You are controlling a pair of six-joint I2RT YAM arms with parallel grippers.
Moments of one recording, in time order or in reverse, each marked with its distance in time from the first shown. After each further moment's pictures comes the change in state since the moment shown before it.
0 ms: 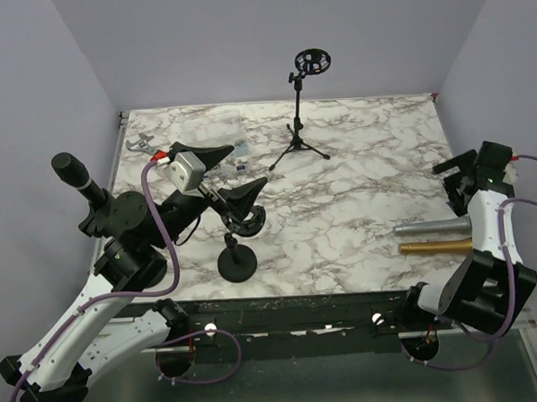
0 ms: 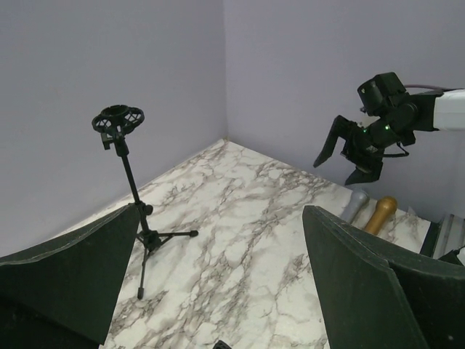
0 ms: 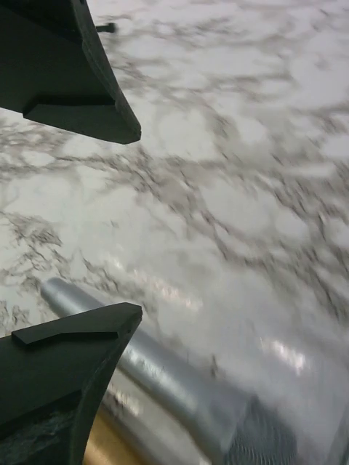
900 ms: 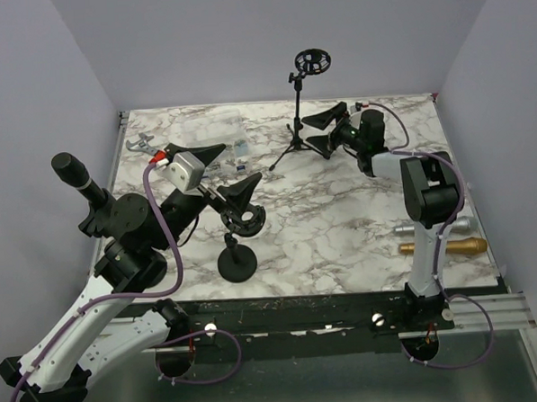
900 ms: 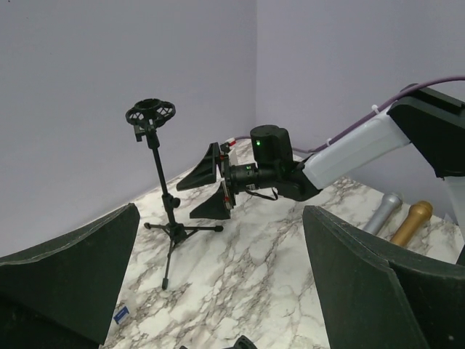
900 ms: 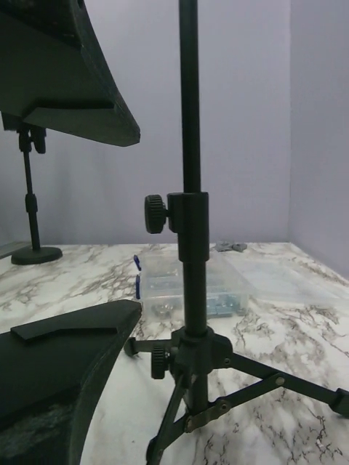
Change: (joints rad) left arm 0.000 -0.014 -0.019 0.000 -0.095 0.042; right arm 0.719 0.815 0.336 1.213 -0.633 0.501
